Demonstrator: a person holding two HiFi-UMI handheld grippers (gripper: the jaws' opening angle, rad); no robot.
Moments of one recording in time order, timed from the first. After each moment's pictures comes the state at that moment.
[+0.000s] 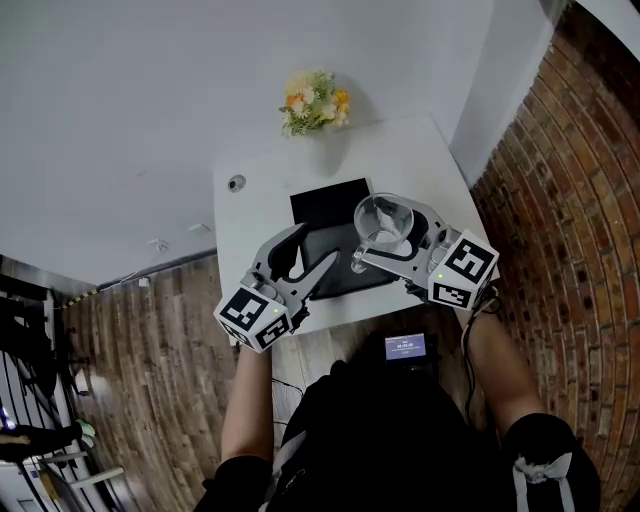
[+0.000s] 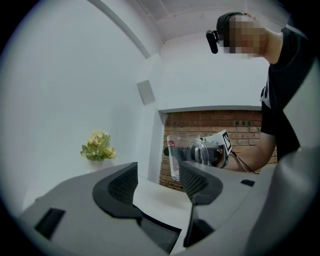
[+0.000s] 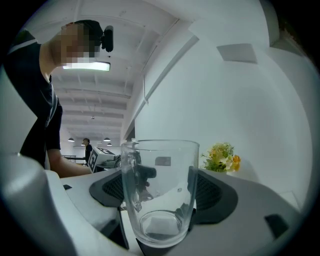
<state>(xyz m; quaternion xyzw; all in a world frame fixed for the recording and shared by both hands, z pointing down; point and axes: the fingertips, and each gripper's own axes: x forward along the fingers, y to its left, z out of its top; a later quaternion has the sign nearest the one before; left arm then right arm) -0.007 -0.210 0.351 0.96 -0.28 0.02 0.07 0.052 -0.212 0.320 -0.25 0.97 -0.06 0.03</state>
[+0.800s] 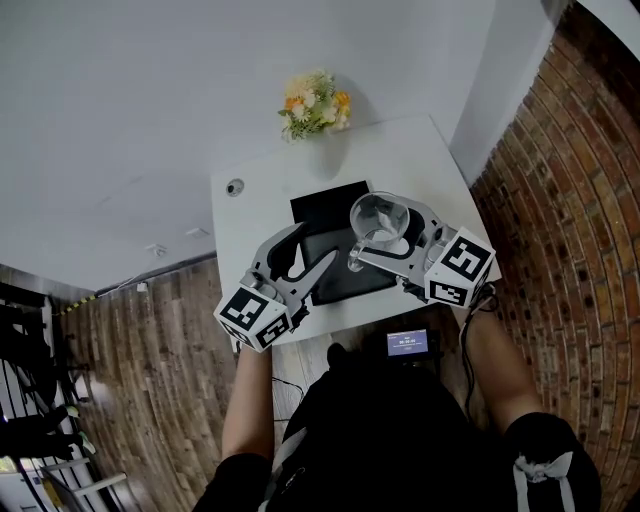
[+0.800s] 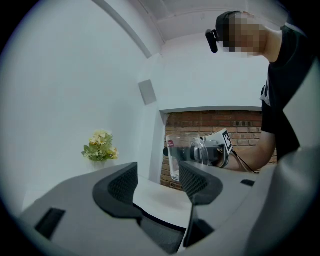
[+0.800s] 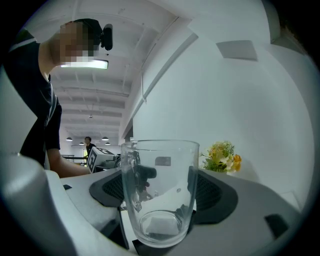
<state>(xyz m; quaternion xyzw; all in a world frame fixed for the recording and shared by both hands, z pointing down) -0.014 -0.225 0.355 0.96 -0.28 0.02 0.07 0.042 -0.226 0.323 -0.25 0.97 -0.06 0.02</state>
